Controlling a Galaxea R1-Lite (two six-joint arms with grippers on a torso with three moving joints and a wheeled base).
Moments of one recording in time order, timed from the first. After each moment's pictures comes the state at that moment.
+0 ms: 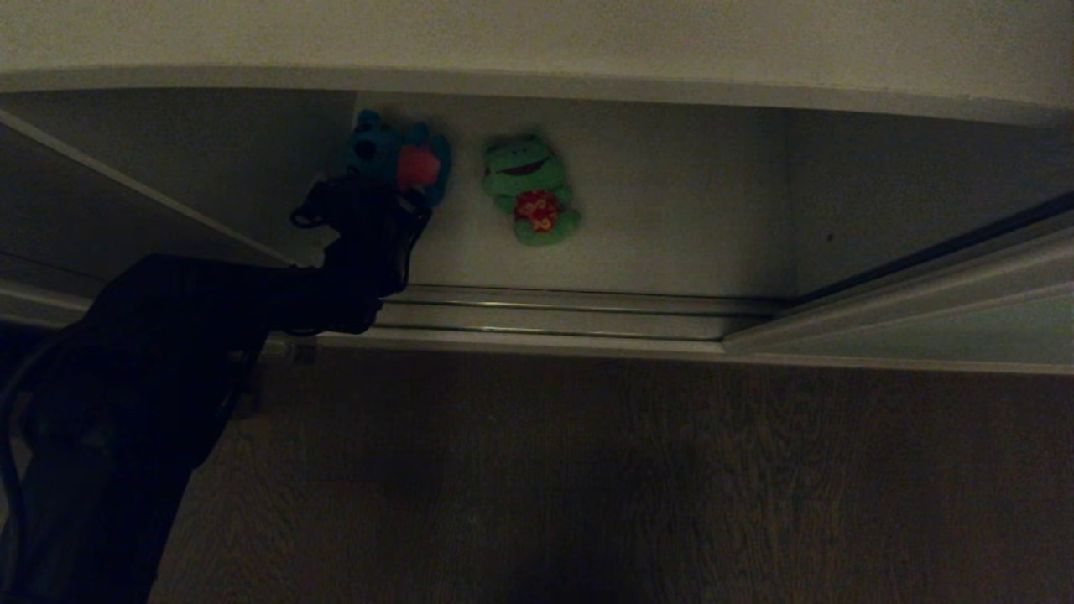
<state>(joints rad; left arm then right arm) -0.20 2.41 -1.93 -0.65 0.36 -0.73 0.00 0.00 0.00 0.00 0.00 0.00</state>
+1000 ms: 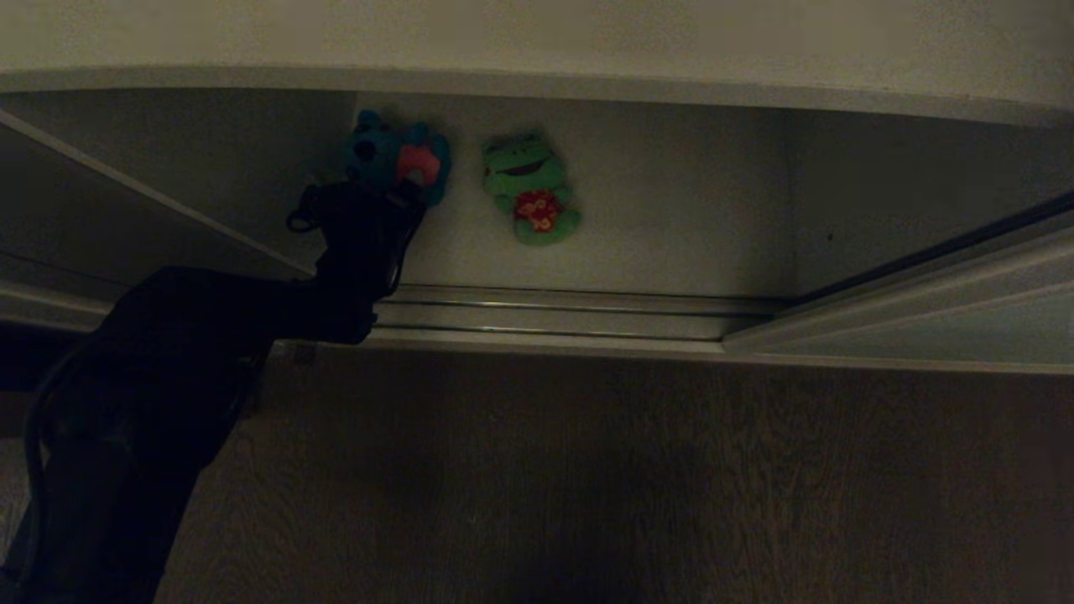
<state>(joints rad) -0.16 2.46 -1.93 -0.85 0.20 -0.78 0.00 0.00 0.00 0.00 0.00 0.00</state>
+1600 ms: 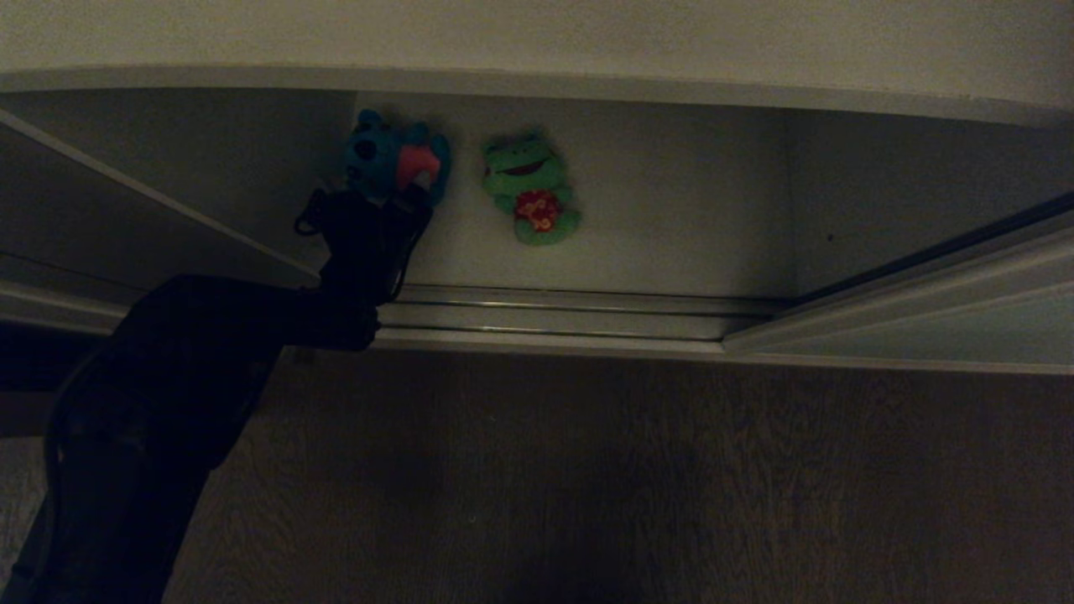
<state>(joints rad) -0.16 2.49 -1.93 -0.92 0.13 -0.78 0.00 0.00 0.00 0.00 0.00 0.00</state>
